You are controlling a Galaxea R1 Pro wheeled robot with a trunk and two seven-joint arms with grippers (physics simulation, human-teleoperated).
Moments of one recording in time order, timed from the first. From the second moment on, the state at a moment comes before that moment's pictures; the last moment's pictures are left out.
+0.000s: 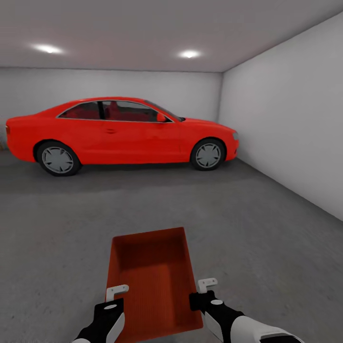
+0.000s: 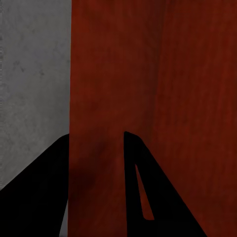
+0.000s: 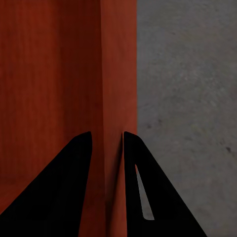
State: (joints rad) left arm -0.51 -0.11 0.01 -0.35 0.10 0.11 0.47; right arm -0.69 0.17 0.04 0.00 0.07 -0.09 -0.01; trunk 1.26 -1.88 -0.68
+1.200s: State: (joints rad) left arm -0.51 -0.10 0.01 -0.35 0.10 0.11 0.47; right arm -0.69 0.17 0.03 0.00 0.07 -0.09 -0.02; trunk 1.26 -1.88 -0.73
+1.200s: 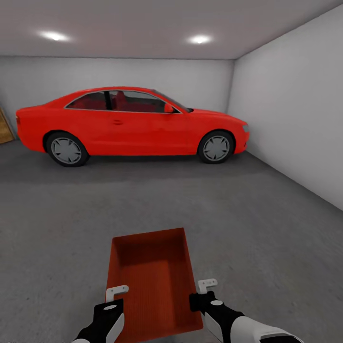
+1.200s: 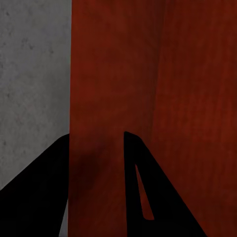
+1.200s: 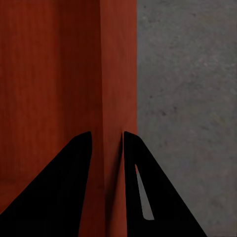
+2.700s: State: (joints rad) left arm -0.51 -0.10 0.01 -0.35 0.10 0.11 0.47; right arm -0.69 0.17 0.03 0.00 0.07 -0.09 -0.02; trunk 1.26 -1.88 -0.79
